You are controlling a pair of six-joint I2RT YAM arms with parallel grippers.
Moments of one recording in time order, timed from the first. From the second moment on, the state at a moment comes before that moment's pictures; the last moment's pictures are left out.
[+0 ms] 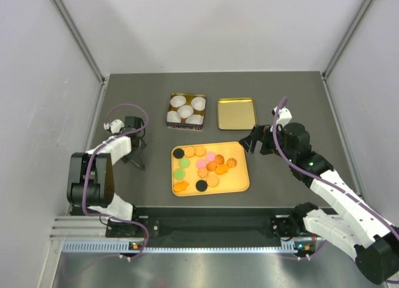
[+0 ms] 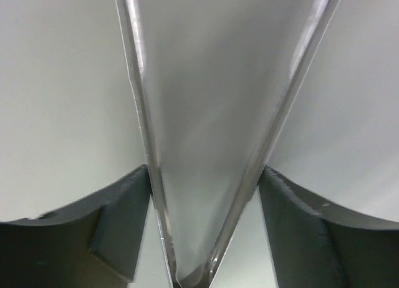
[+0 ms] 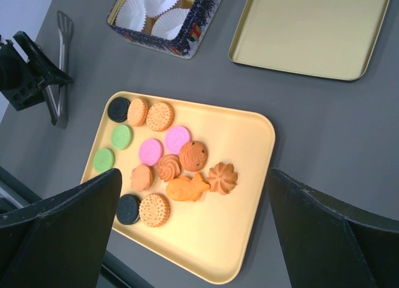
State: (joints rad) left arm -0.03 1.55 0.79 -0.36 -0.47 -0.76; right arm 0.47 0.86 0.68 -0.21 -0.13 0.42
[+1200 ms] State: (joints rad) left arm -0.35 1.34 1.20 -0.77 -0.42 -0.55; right arm 0.47 0.90 0.67 -0.21 -0.10 0.42
